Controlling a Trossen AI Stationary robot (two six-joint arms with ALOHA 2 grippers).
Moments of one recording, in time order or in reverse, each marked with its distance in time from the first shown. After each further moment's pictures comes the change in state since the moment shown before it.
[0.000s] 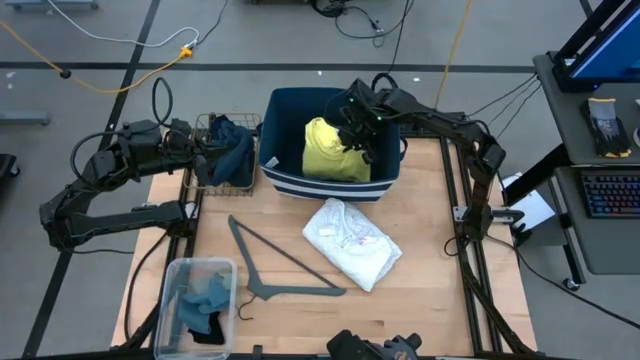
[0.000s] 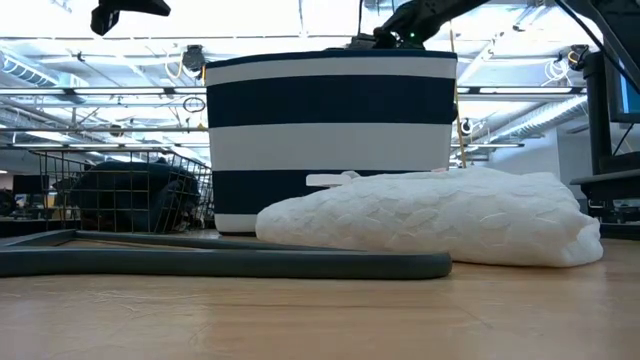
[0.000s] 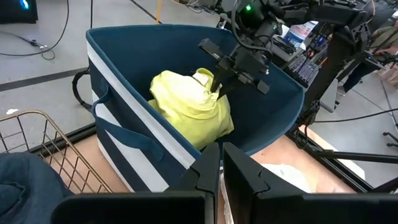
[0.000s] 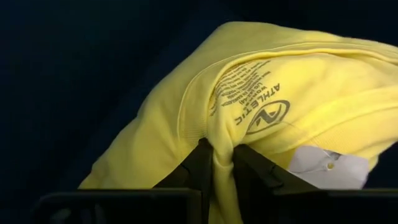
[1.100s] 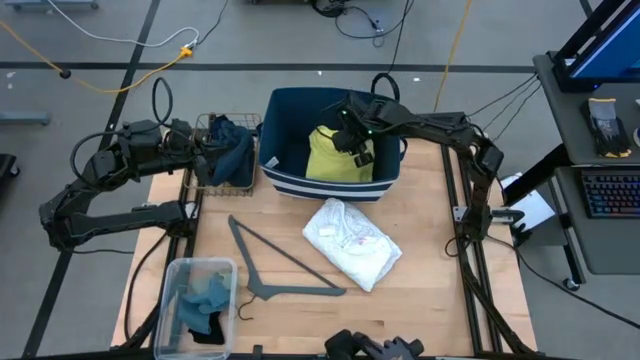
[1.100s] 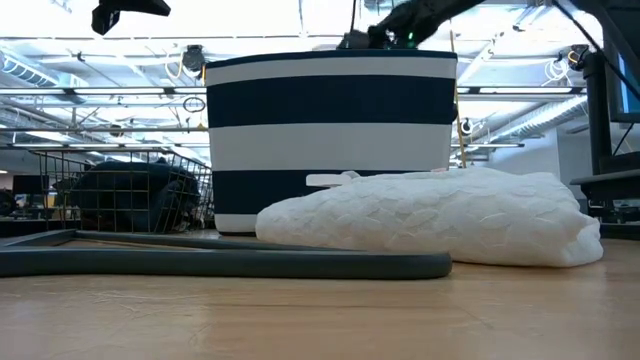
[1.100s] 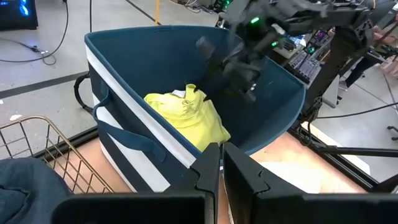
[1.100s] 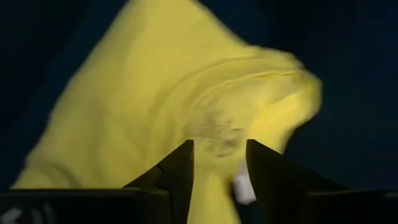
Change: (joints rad) left arm 0.000 0.000 0.000 -0.001 0.001 0.035; right arm 0.079 -0.009 -0.085 0.159 0.336 0.076
